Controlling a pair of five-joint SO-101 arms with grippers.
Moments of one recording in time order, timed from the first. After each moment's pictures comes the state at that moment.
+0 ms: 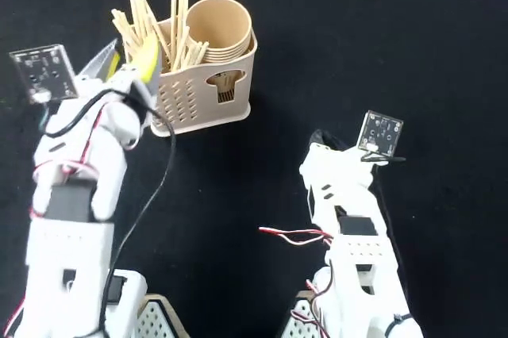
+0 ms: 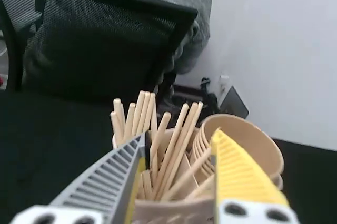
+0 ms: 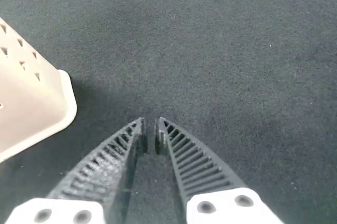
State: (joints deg) left arm -1.6 -57.1 45.1 27.1 14.2; right arm 0.6 -53.4 88.9 5.6 -18.3
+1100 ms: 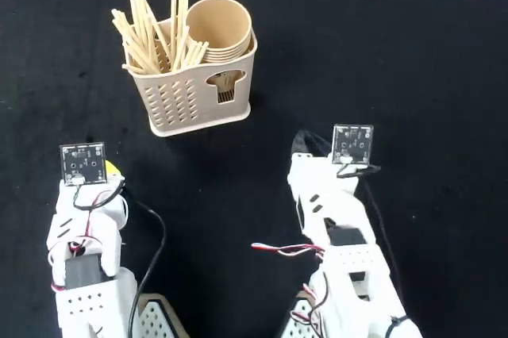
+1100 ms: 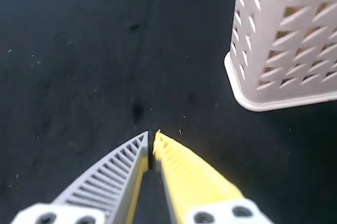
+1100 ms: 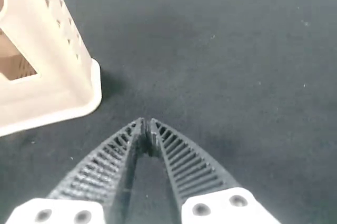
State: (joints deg) left arm -17.8 -101.0 96.5 42.0 -9.4; right arm -4.2 -54.9 96.1 -7.6 -7.9
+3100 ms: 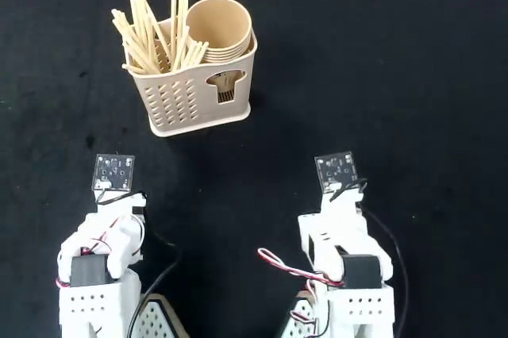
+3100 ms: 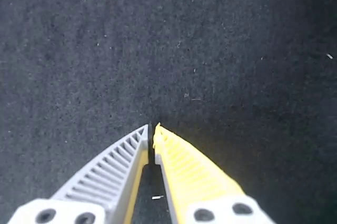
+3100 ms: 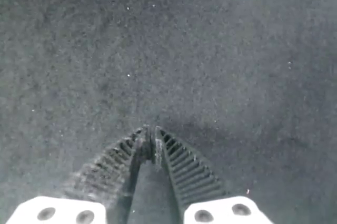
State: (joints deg) left arm -11.2 -101.0 96.5 71.2 -9.4; right arm -1.1 -103.1 97.0 74.0 6.4
